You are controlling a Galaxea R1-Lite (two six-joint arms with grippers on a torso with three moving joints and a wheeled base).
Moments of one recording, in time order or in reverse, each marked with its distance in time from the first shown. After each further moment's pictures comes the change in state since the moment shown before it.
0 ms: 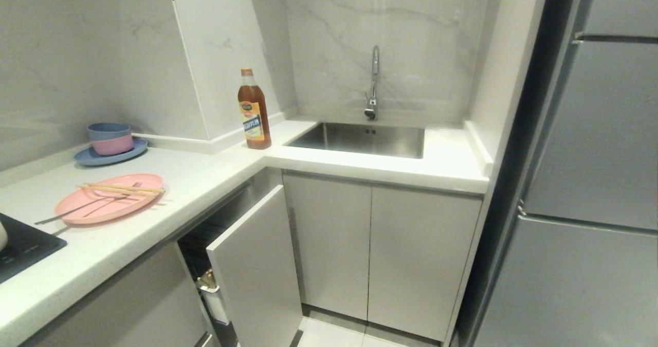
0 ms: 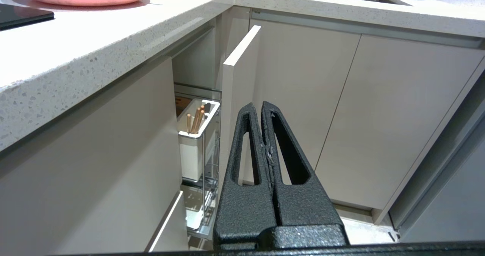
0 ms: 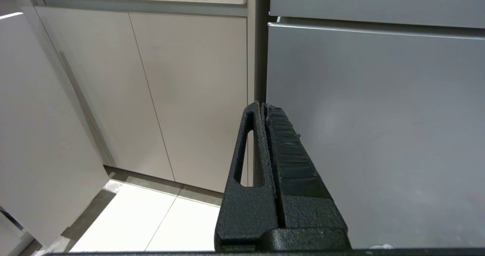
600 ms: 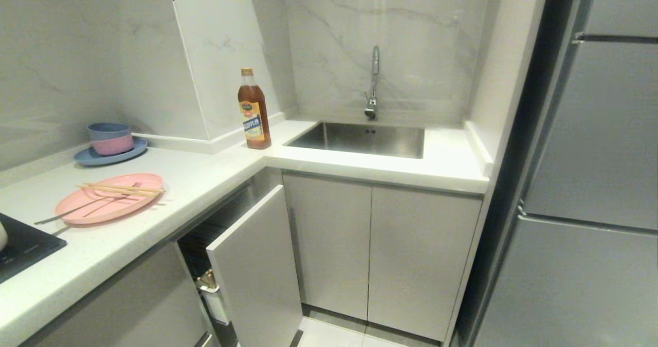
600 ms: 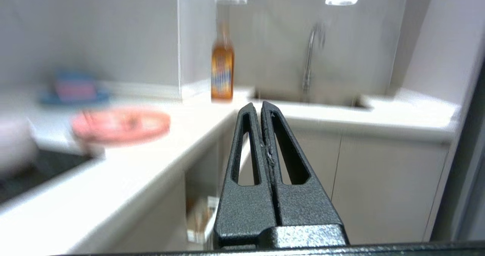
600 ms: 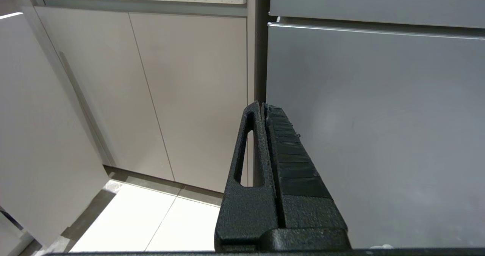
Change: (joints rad) left arm 0.000 0.041 -0.399 0.004 0.001 0.033; right arm 0.000 0.000 0.000 0.000 0.000 0.000
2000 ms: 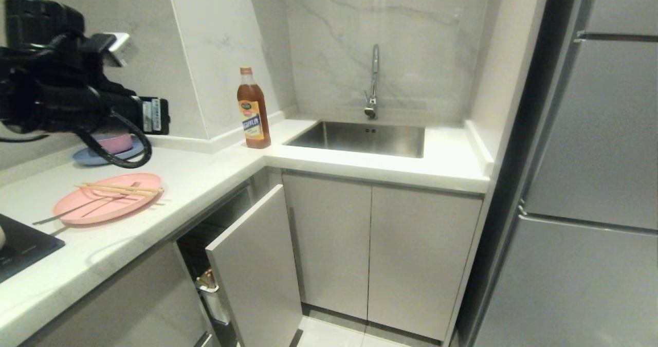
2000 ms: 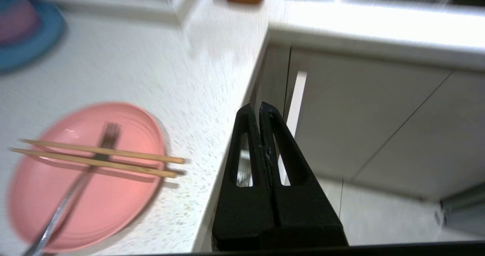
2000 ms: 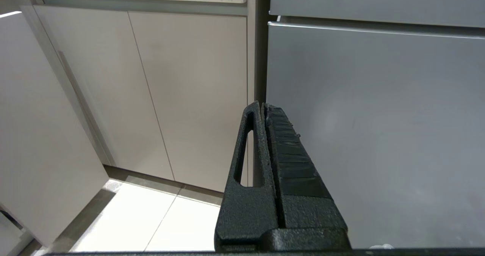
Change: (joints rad) left arm -0.057 1.624 -1.100 0.255 0.112 0.138; right arm 0.000 0.000 0.000 0.000 0.000 0.000
